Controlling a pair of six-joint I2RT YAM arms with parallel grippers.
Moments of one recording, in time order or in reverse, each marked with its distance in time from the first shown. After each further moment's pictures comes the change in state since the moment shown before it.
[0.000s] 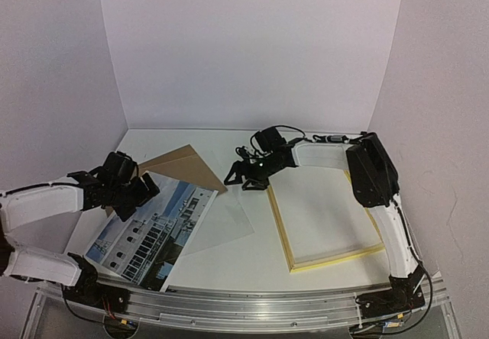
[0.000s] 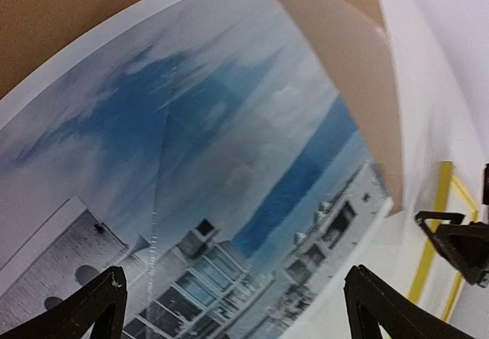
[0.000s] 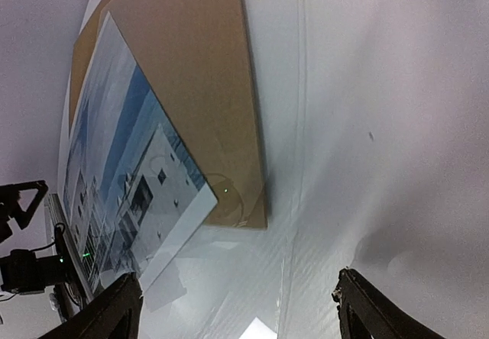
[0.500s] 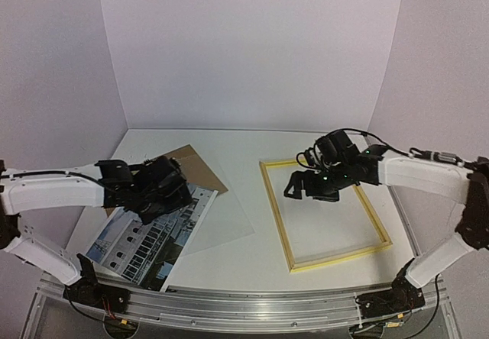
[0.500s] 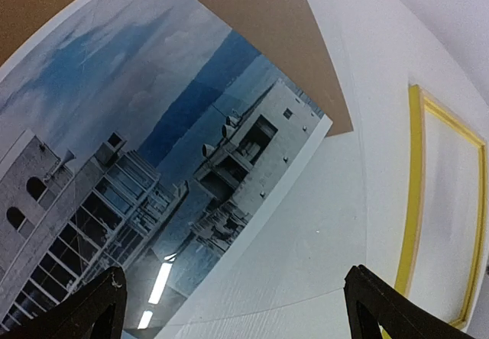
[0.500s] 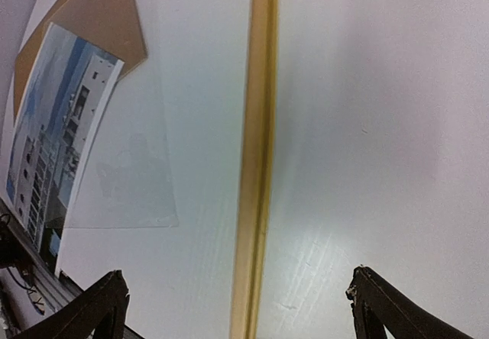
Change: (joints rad) left arm -0.468 0.159 0.271 -0.295 -0.314 -0.235; right arm 0.001 -0.843 -0.761 -0.122 0.402 0.029
